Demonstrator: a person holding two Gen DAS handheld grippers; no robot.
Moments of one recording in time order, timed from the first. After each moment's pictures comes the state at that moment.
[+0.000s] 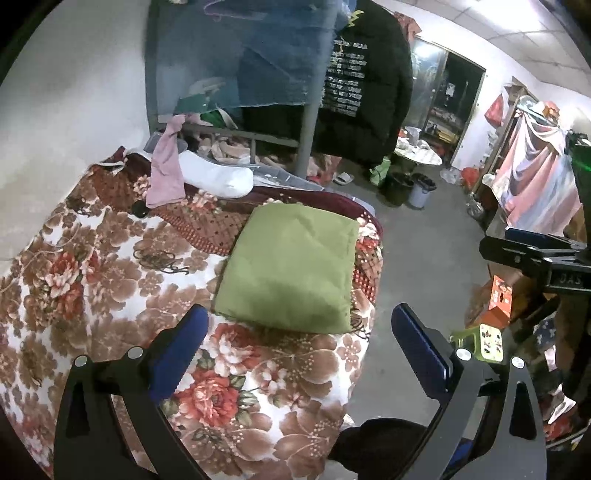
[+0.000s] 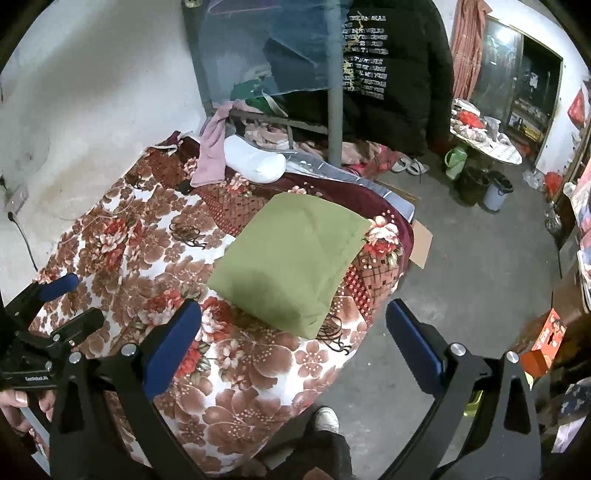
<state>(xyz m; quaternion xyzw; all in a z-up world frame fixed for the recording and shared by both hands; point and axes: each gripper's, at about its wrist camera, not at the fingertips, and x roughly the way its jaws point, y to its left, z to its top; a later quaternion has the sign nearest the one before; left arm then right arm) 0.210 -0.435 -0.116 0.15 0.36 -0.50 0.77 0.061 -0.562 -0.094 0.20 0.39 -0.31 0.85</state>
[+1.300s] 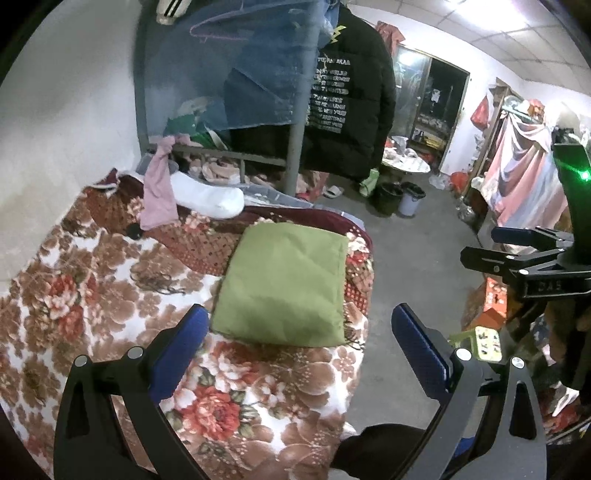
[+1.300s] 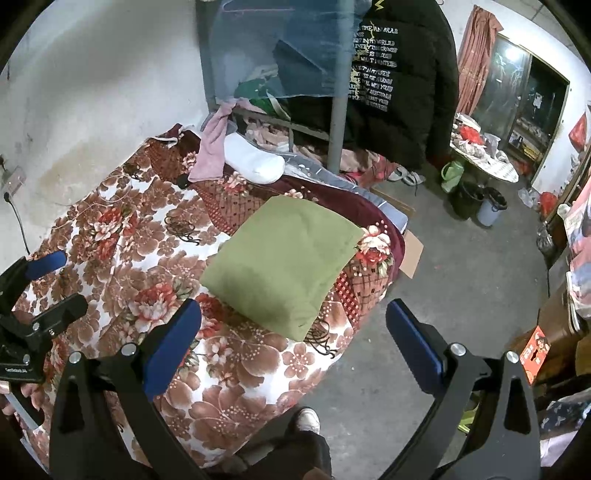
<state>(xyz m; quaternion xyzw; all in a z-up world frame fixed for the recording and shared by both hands) 0.201 -0.435 -0.096 0.15 0.33 -0.52 0.78 0.067 -0.559 -0.082 0.16 0.40 -0.31 0.85</state>
